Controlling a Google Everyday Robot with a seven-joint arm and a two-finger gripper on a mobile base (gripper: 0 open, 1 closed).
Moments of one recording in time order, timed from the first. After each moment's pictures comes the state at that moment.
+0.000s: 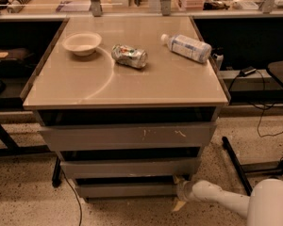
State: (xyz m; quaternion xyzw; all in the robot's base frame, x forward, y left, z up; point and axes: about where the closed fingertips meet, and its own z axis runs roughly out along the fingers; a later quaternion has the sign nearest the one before) arm 0.557 -0.165 0.163 -0.69 0.65 0.03 0.32
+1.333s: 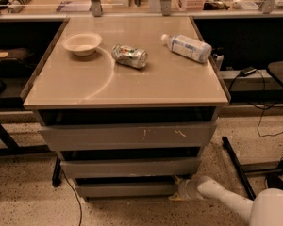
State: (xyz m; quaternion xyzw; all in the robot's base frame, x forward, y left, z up) arm 0.553 -0.175 0.148 -0.67 0.67 0.08 0.32
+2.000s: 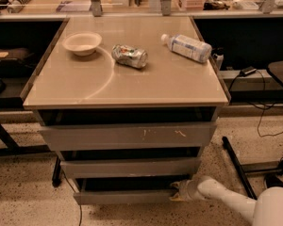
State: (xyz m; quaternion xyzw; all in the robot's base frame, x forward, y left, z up) arm 0.553 -0.174 0.163 -0.67 0.67 0.08 0.32
